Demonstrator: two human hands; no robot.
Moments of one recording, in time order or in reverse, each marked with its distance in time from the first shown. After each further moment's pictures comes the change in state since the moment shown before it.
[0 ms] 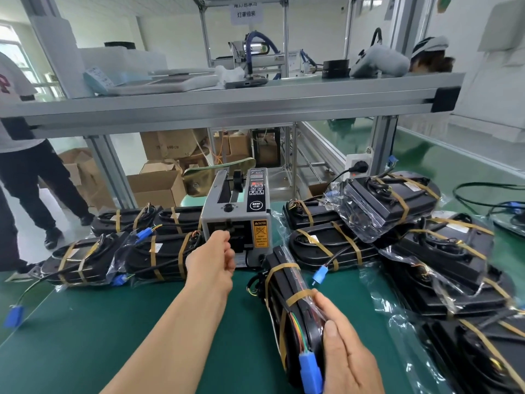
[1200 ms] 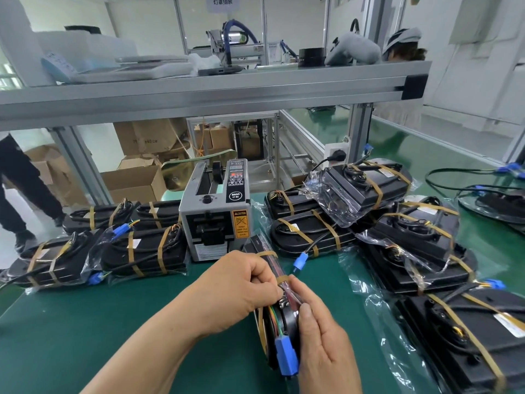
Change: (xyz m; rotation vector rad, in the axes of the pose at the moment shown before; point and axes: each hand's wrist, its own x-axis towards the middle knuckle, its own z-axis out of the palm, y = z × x) left_hand -0.095 0.005 -0.017 1.189 -0.841 0.394; right_hand -0.001 -0.001 0.003 0.062 -0.038 0.050
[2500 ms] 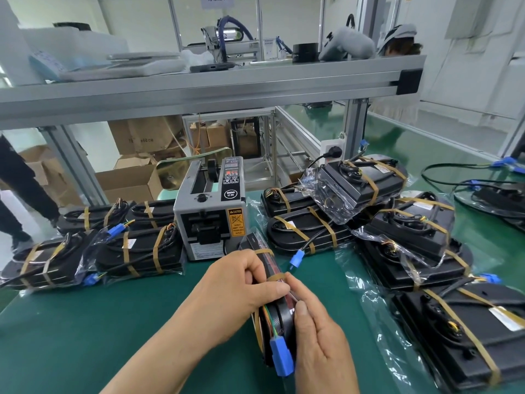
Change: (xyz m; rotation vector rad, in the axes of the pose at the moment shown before) left_hand 0.002 -0.015 0.015 0.016 0.222 0.010; right_hand 0.000 0.001 -0.002 0.008 -0.009 0.004
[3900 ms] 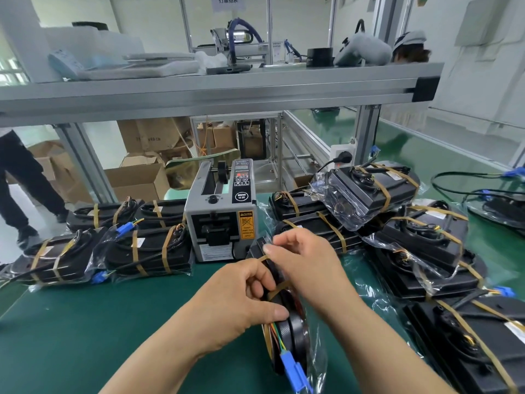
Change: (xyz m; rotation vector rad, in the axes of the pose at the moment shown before) left_hand -0.003 -0.007 -0.015 -0.138 -0.148 -0.038; right_hand 0.090 -0.052 0.012 -0.305 -0.147 -0.015
